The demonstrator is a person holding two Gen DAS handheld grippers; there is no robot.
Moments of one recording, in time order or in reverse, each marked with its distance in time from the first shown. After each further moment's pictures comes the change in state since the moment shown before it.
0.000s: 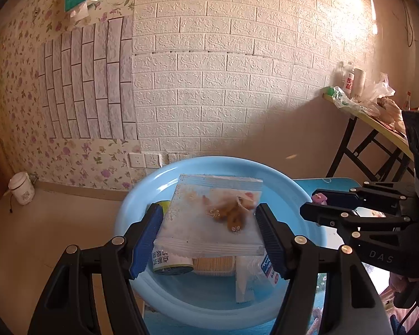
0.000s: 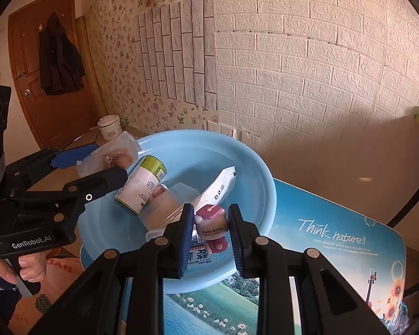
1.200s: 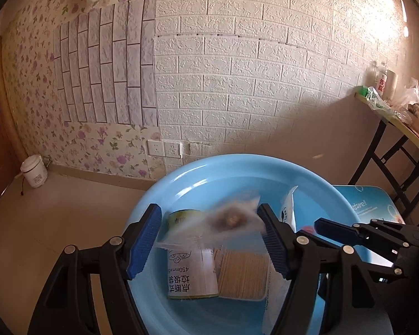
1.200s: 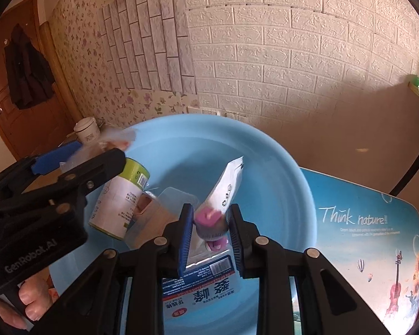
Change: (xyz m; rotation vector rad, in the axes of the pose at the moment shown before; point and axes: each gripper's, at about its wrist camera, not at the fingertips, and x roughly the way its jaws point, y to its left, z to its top) left arm 0.056 0.021 0.007 -0.068 0.064 0.105; right arm 0.072 0.011 0.007 0.140 0.080 -0.083
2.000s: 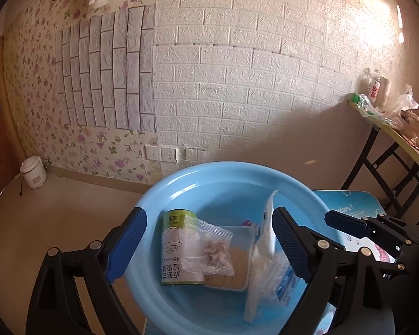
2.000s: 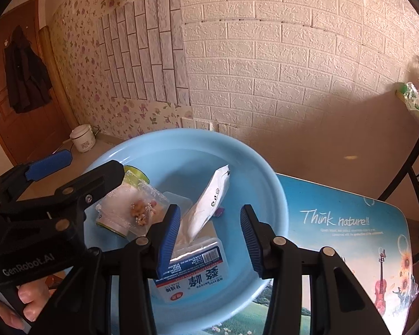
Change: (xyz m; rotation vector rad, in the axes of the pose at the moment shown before) left arm -0.035 -0.011 0.003 -0.001 -0.037 -0.021; right arm -0.040 -0.003 -0.004 0.002 -0.063 -0.047
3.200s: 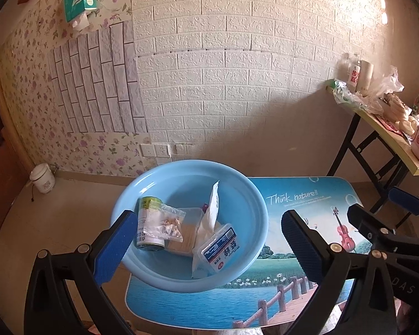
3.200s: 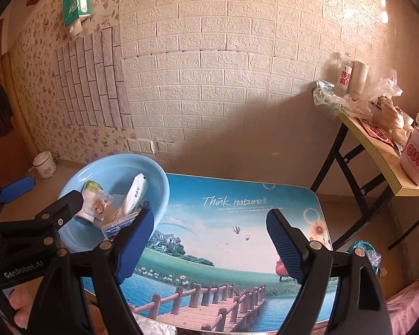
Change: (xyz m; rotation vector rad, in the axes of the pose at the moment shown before) left arm -0.082 -0.090 0.022 0.070 0.086 0.037; right arm -0.157 -0.070 -0.010 0.128 -0.046 -0.253
